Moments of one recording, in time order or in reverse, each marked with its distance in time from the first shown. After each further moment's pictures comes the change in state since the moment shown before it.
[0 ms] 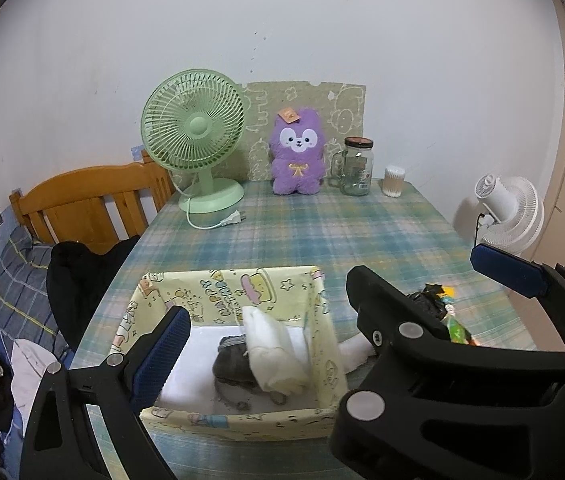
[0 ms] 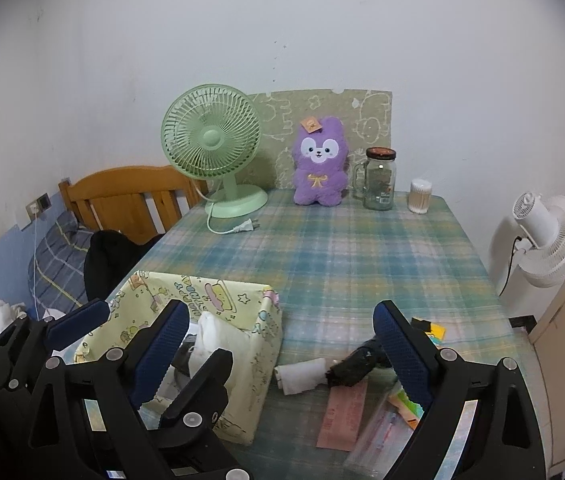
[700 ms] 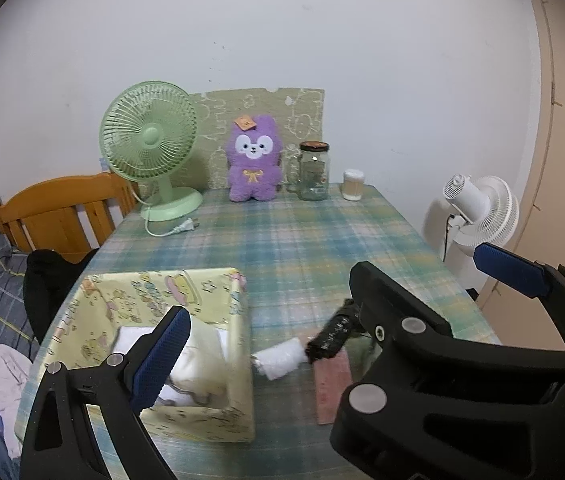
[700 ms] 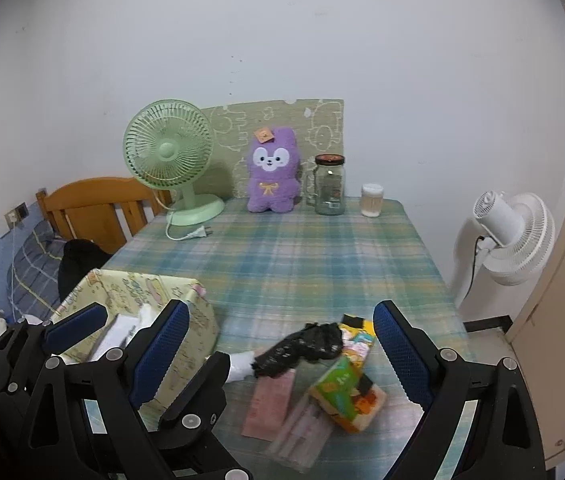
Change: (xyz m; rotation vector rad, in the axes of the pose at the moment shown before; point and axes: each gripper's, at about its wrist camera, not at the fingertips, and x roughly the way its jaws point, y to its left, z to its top) left arm 0.003 -0.067 -0.008 0.019 -0.027 -0.071; right arm -0.025 -0.062 -0.017 0.011 -0.043 -0.093
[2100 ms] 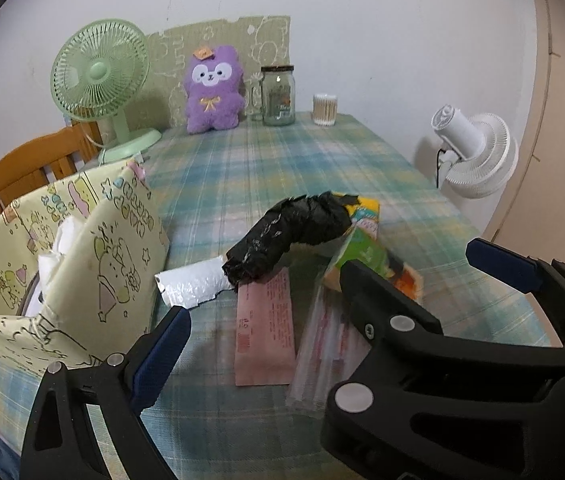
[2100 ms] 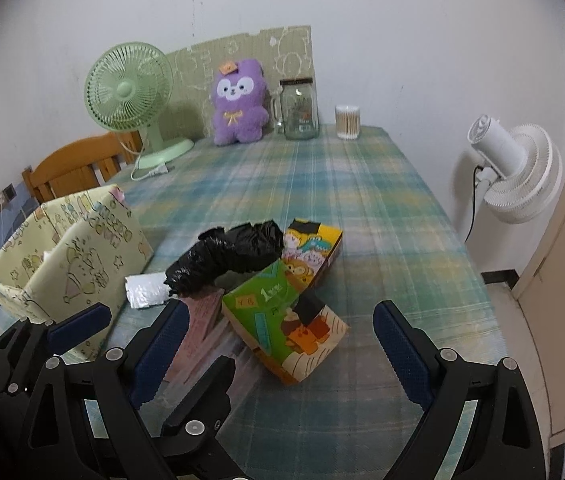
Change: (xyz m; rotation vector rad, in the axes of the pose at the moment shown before) left arm 0.072 -0.060 -0.067 0.028 0.161 -0.010; right arm 0.062 -0.066 -0.083 0.057 0.149 0.015
